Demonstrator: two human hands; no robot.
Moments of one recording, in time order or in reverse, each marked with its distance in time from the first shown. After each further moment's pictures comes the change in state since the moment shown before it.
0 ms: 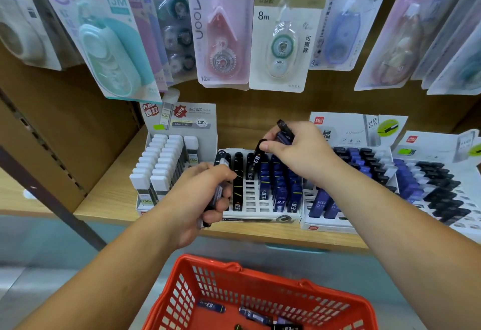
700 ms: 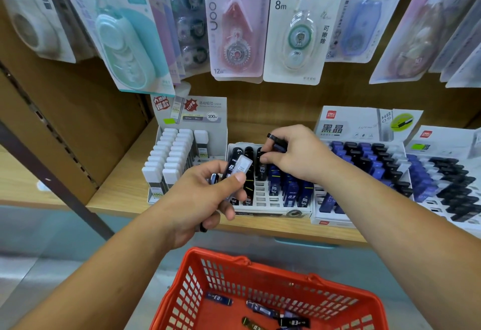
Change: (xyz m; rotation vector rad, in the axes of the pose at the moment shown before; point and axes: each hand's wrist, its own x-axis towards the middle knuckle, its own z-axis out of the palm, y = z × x) left_hand -0.014 -0.006 -0.022 0.168 -0.111 0.073; right_hand 0.005 0.004 0.018 -0.216 -0.170 -0.073
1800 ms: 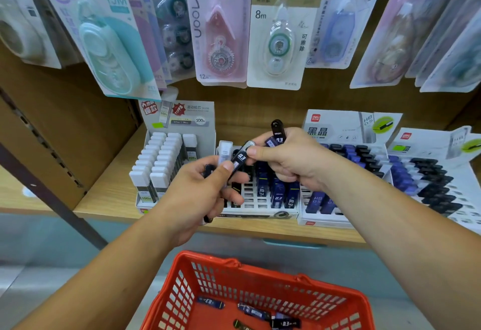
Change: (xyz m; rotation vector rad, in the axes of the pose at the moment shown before) left_hand 0.011 0.001 0.021 -0.072 0.068 0.150; right_hand -0.023 -0.018 -0.019 0.705 -0.196 0.272
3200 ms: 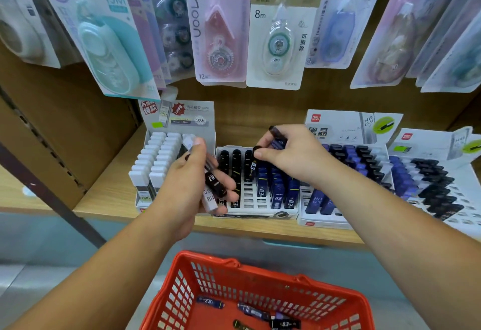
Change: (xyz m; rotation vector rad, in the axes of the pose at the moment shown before) left_hand 0.004 0.011 0.000 -0.137 0.176 -0.094; right_hand 0.009 0.010 -0.006 -0.535 0.280 -0.239
